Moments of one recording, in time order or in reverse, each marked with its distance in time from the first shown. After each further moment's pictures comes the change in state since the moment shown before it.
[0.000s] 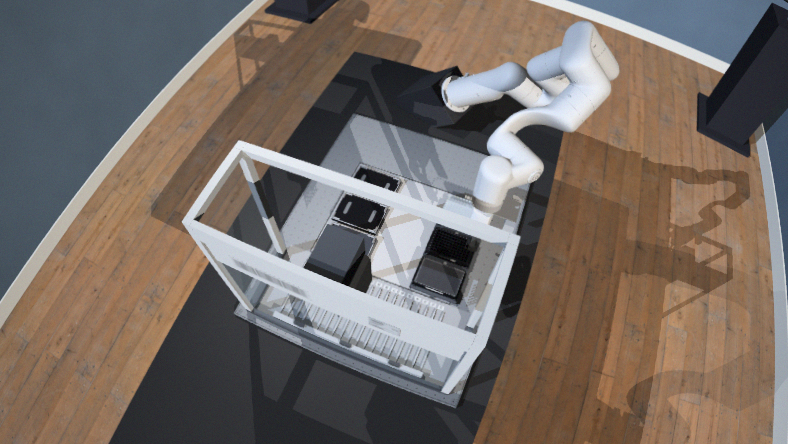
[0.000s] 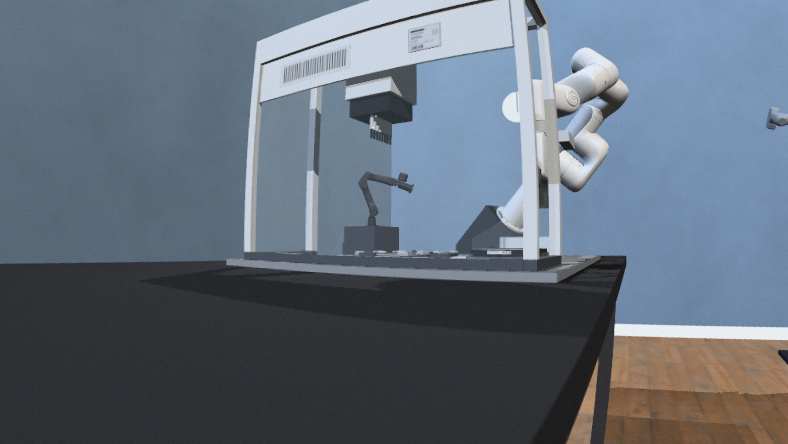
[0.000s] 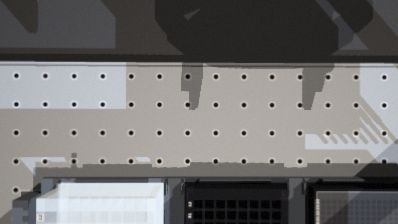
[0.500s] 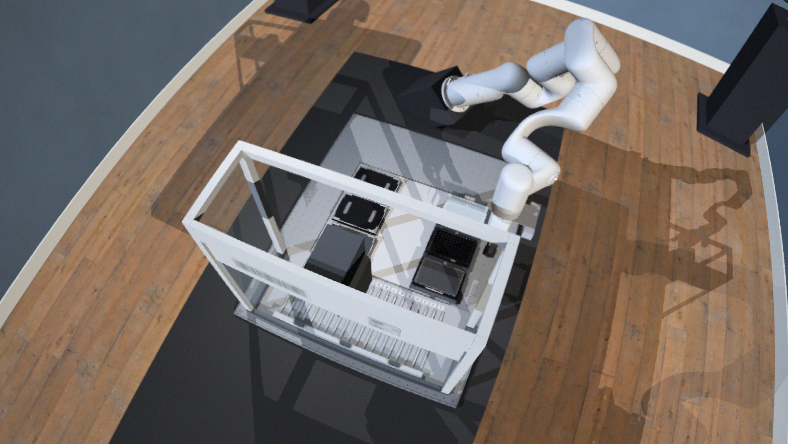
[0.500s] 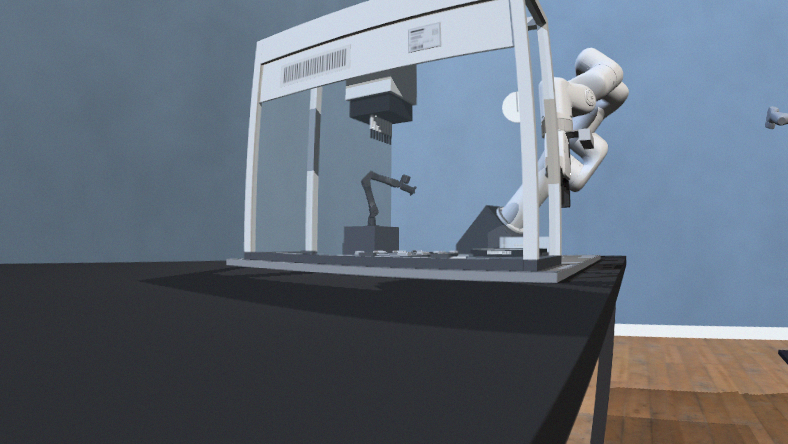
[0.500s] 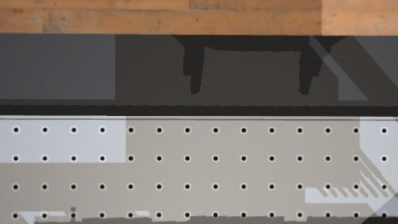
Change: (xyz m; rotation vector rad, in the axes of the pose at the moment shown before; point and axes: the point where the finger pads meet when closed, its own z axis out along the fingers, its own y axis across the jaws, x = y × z) arm 0.048 0.000 0.000 0.000 -0.001 0.000
